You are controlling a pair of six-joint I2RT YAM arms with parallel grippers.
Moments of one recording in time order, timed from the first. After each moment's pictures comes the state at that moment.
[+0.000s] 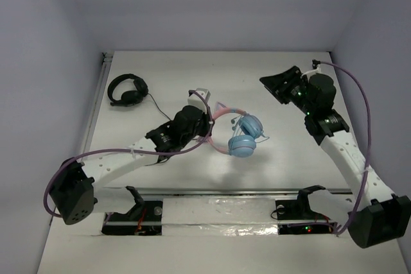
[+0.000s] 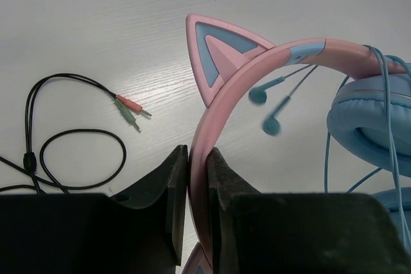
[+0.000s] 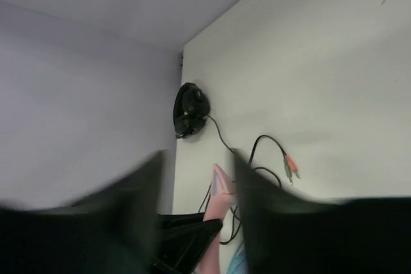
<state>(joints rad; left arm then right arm) -0.89 1.23 0.83 -0.05 -0.27 -0.48 0.23 1.07 0.96 -0.06 -0.24 1.03</state>
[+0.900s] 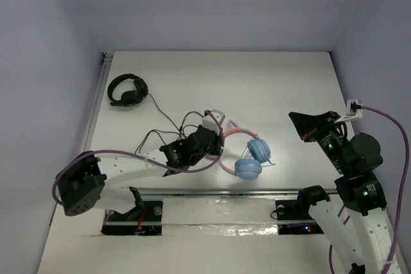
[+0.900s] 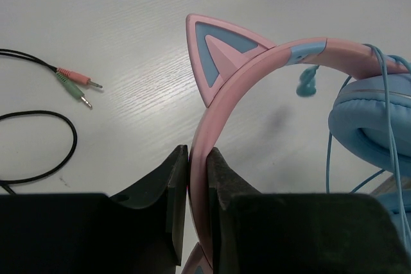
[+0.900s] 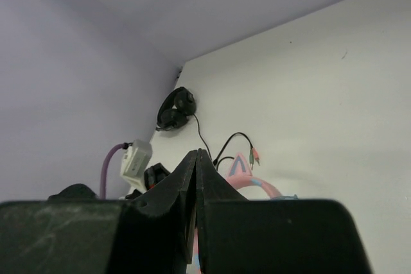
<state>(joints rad) -1.08 1.27 0.68 0.13 -0.36 -0.44 0.23 0.40 0.84 -0.39 -0.18 0.73</state>
